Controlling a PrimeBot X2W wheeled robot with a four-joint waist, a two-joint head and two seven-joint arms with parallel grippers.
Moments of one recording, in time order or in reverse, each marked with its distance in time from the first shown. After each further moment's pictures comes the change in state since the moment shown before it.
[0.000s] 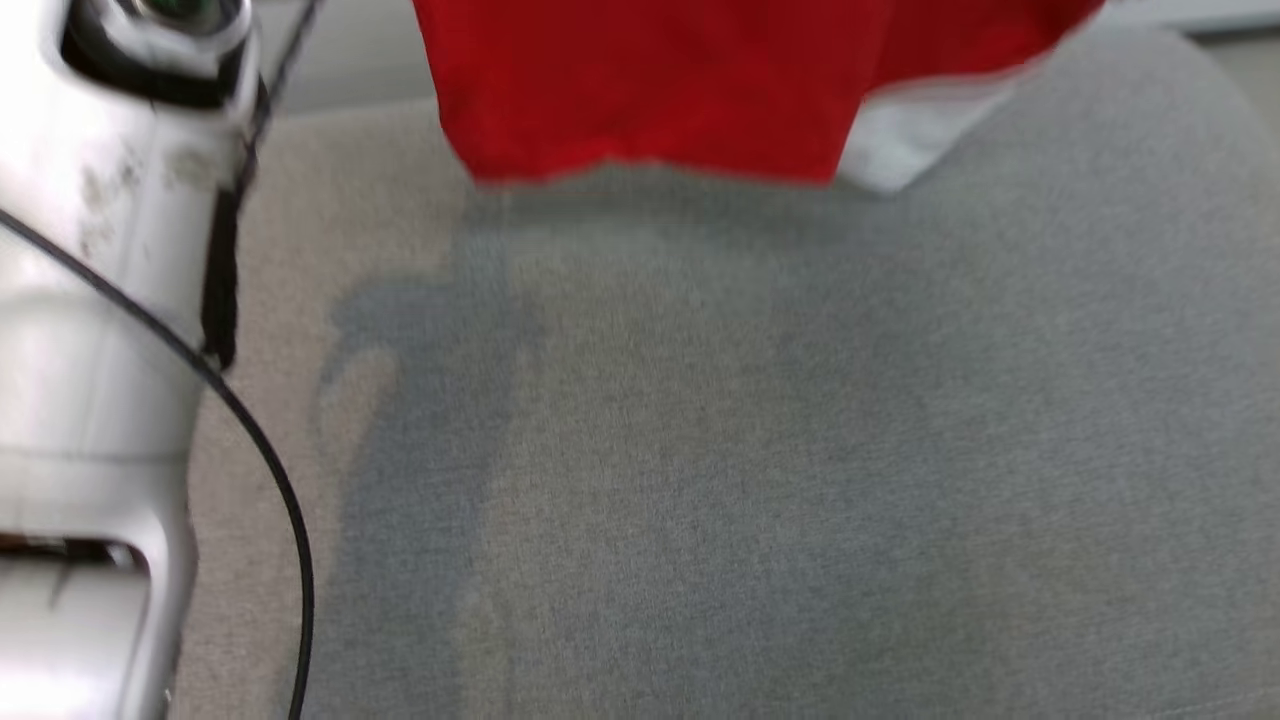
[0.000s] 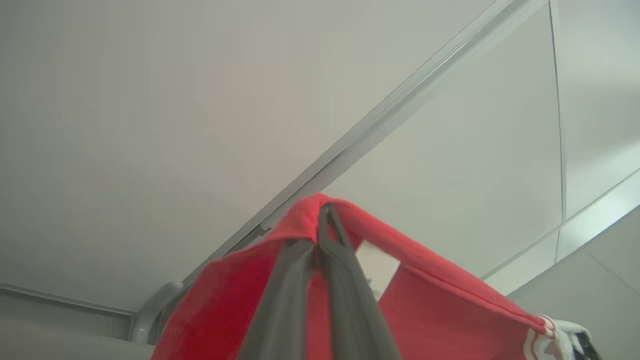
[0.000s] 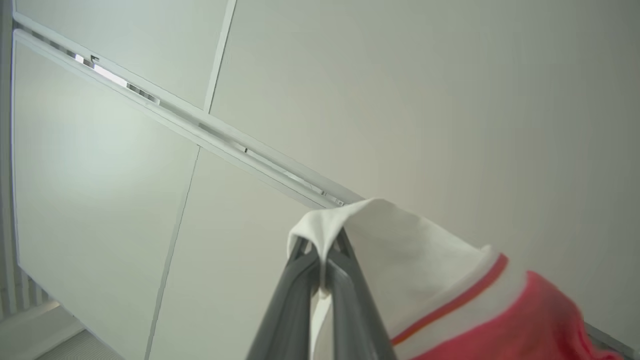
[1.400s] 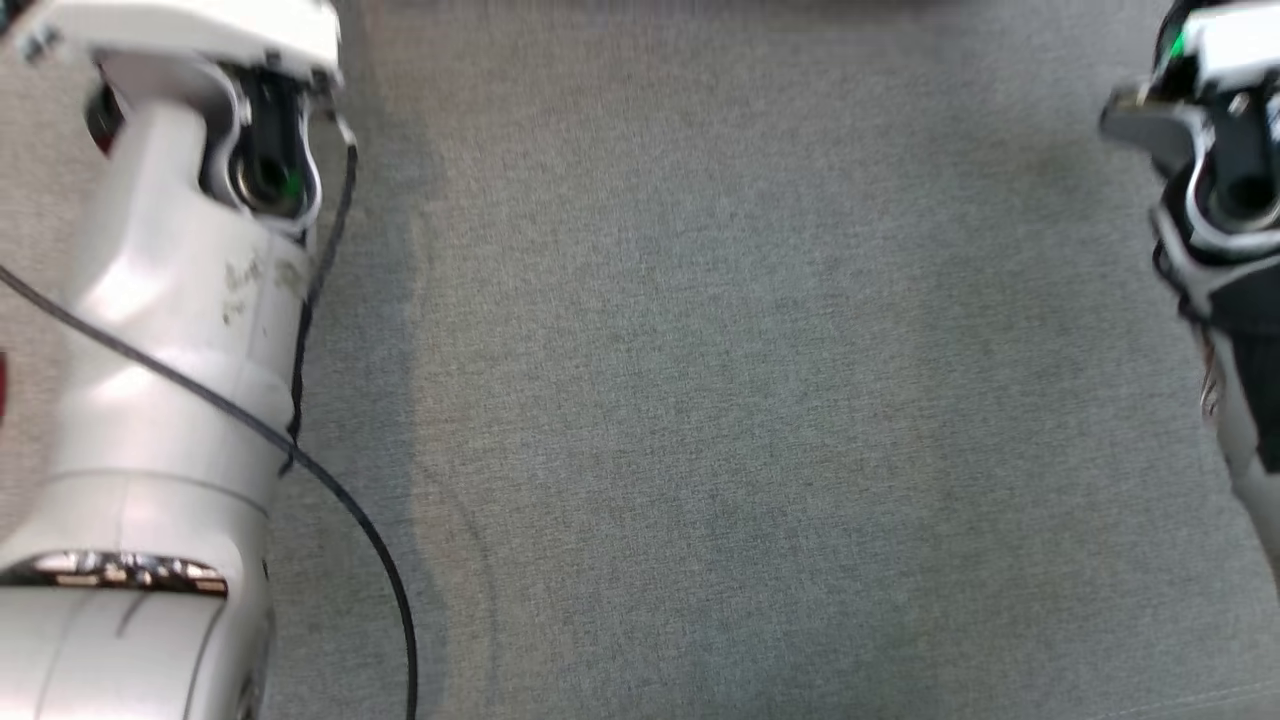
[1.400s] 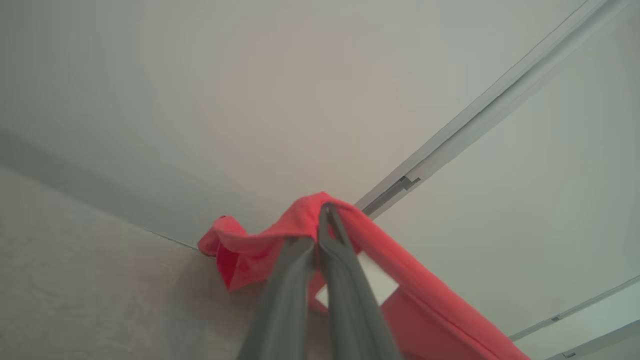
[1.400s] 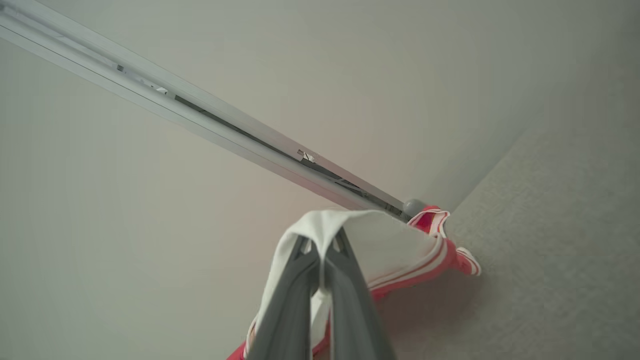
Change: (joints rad) left arm 0.010 -0.099 0.174 0.452 0.406 -0.389 -0.369; right arm 0.569 0.143 -0.447 -0.320 -0.592 0.000 -0.022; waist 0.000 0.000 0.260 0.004
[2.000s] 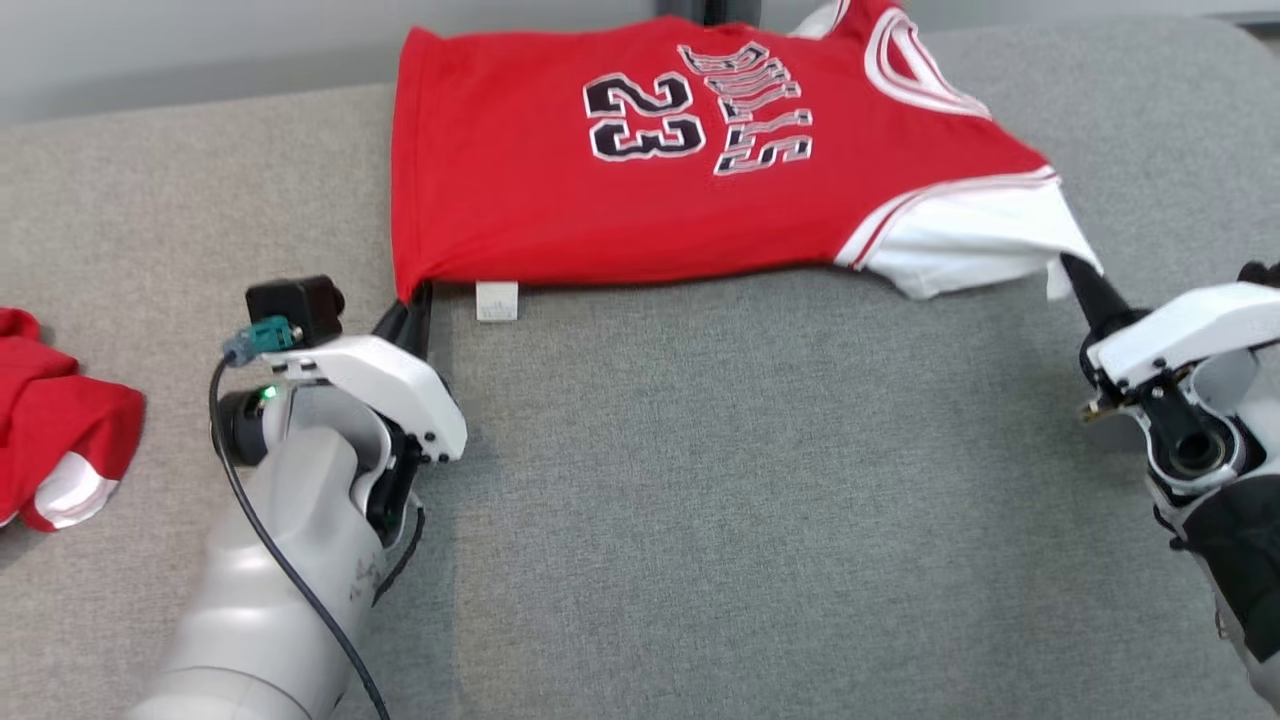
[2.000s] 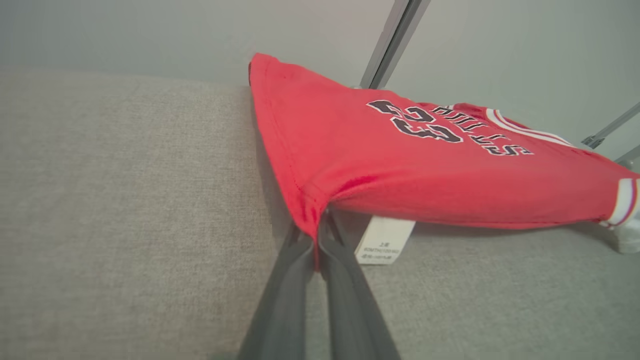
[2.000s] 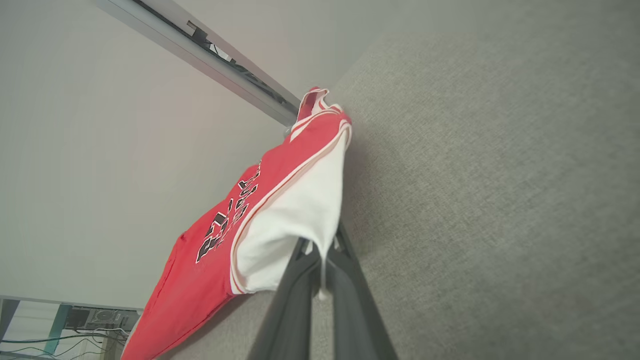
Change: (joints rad) left arm 0.373 0.000 -0.334 0.160 0.157 -0.002 0.016; right arm 0.292 -0.091 0.187 0.213 -0.051 0.000 0.184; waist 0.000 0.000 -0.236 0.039
